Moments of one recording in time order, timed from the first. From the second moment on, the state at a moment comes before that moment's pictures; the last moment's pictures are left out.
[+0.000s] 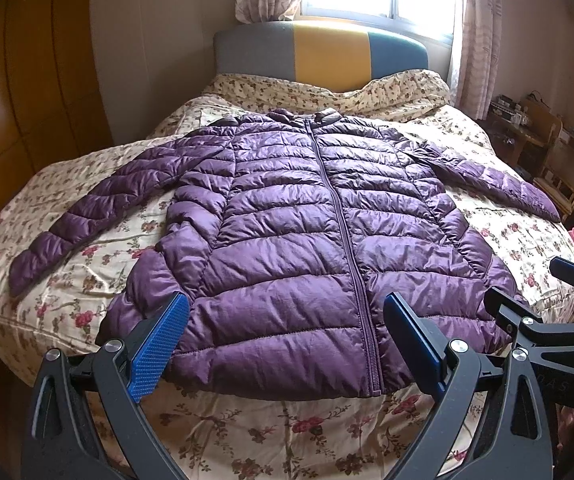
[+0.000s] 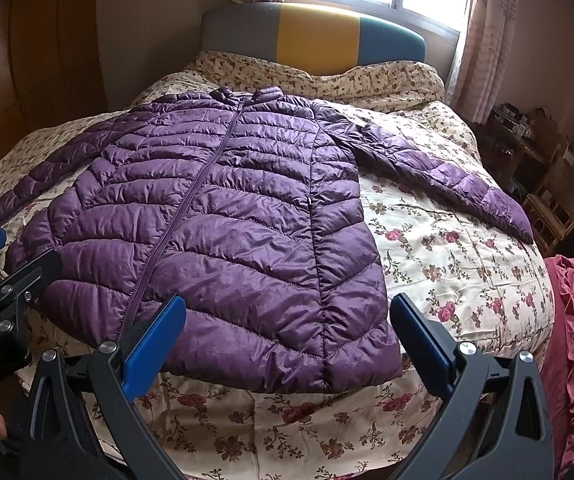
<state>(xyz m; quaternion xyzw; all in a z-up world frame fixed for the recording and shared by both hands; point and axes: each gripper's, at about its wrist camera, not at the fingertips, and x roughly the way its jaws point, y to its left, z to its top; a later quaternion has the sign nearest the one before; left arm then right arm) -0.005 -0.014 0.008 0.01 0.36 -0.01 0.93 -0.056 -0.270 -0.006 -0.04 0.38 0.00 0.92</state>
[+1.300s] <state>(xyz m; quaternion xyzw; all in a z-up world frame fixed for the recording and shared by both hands) 0.173 0.025 -0.021 -0.05 0.43 -0.03 0.90 0.076 -0.555 -0.075 0.31 0.41 -0.20 0.84</state>
